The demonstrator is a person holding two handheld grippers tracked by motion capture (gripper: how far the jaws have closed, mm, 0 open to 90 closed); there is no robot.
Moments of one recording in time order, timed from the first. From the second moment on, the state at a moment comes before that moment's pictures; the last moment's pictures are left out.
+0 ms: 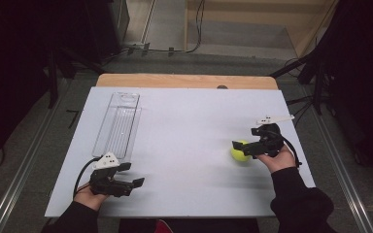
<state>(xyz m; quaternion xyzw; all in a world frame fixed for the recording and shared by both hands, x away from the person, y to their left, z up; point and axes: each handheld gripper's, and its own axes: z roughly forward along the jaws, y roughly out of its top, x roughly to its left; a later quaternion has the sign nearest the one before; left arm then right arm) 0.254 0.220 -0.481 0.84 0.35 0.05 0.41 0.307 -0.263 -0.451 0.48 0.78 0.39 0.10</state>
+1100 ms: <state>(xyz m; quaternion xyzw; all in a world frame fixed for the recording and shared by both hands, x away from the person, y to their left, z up) 0.254 0.221 -0.481 0.84 0.35 0.05 0.41 0.309 -0.262 -0.483 0.51 0.78 0.36 0.08</state>
